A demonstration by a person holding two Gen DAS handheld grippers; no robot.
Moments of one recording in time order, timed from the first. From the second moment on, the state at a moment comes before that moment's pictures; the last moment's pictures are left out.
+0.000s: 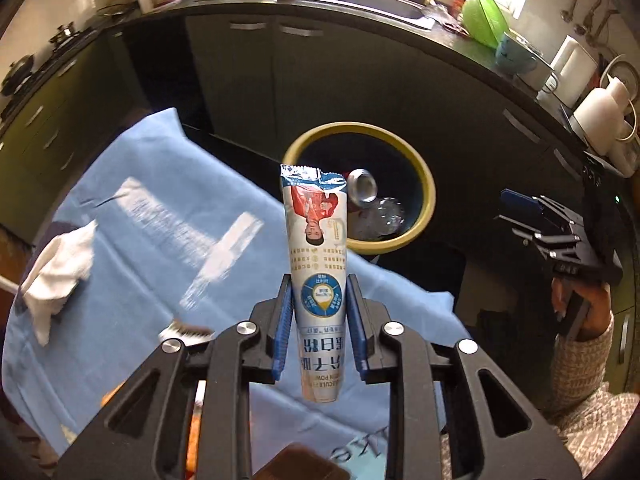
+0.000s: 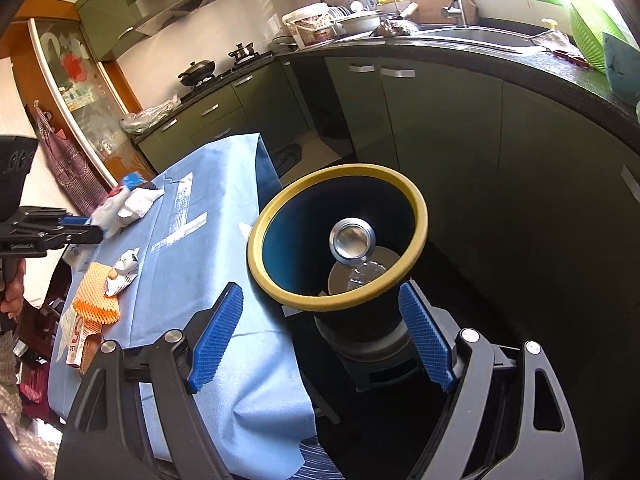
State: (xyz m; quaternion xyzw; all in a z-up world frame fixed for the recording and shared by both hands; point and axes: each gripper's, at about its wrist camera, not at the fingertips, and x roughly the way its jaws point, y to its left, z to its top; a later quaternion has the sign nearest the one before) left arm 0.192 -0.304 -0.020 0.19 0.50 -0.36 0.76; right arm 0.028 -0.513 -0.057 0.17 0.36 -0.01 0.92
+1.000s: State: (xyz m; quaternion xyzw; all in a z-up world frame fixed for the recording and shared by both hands) left arm 0.154 -0.166 0.047 0.11 0.42 -0.27 0.86; right arm 0.116 -0.376 -0.035 0.07 0.43 0.22 0.87
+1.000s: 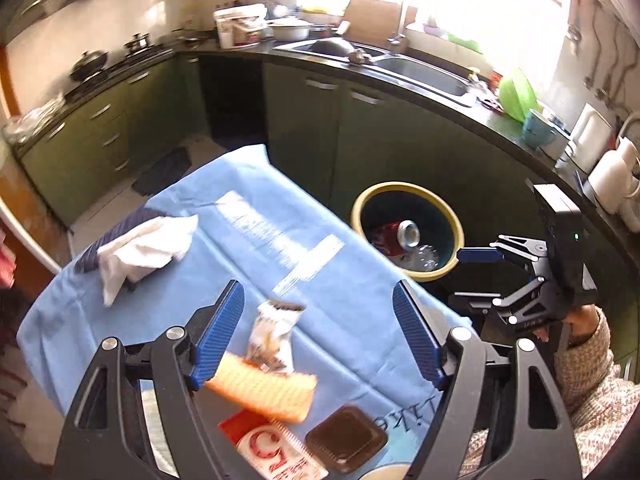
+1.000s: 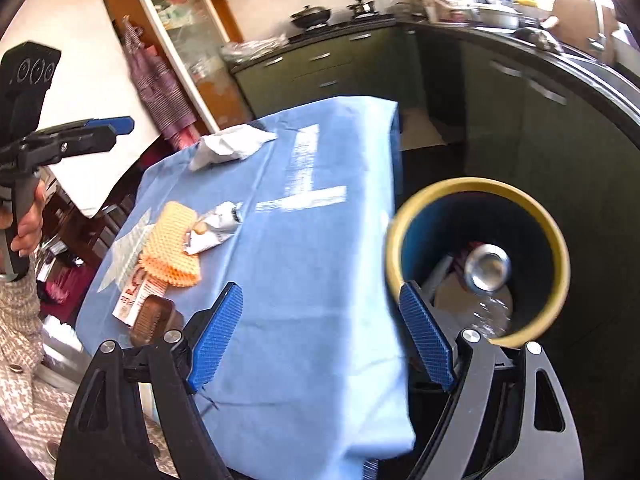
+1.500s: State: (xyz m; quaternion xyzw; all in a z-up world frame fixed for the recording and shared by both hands) left arm 0.118 -0.031 0.026 0.06 0.43 -0.20 0.88; right arm 0.221 -0.208 -0.056 -0.06 0.53 0.29 0.79
